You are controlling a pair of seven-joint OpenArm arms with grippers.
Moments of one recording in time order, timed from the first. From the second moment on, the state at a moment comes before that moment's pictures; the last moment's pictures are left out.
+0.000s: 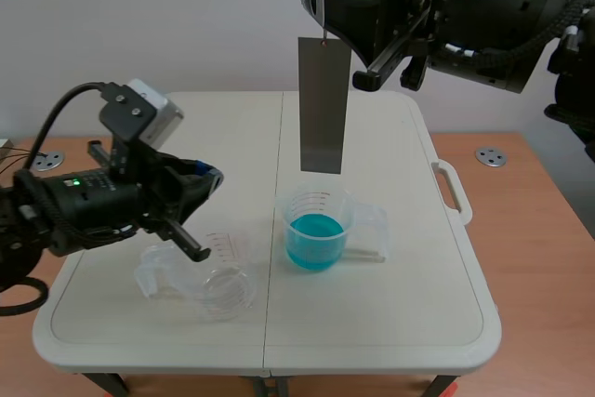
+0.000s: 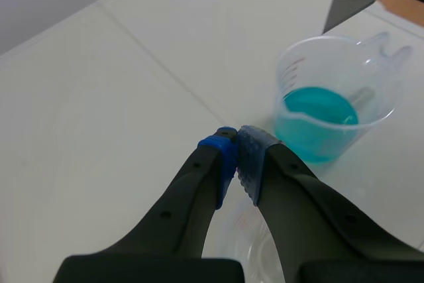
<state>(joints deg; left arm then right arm) 3.9 -35.3 24.2 92.6 -19.5 -15.1 2.4 8.6 22.2 -10.7 98.5 28.0 45.3 -5.4</state>
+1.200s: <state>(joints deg) 62.0 -53.3 -3.7 82.2 -29.4 -7.1 -5.7 8.6 22.0 -14.8 84.2 27.8 45.3 -4.8</state>
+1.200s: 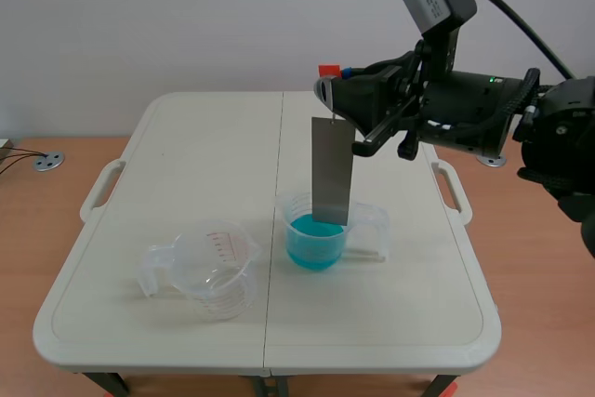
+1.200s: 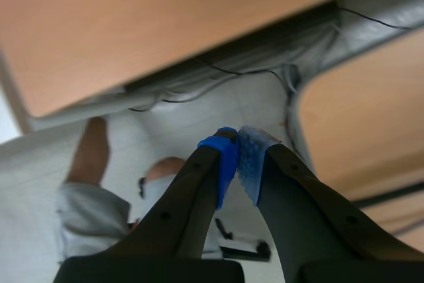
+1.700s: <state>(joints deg) 55.9 -41.7 10.2 82.6 -17.2 -9.5 -1.8 8.6 19.0 -15.5 75.9 24.5 45.1 -3.9</state>
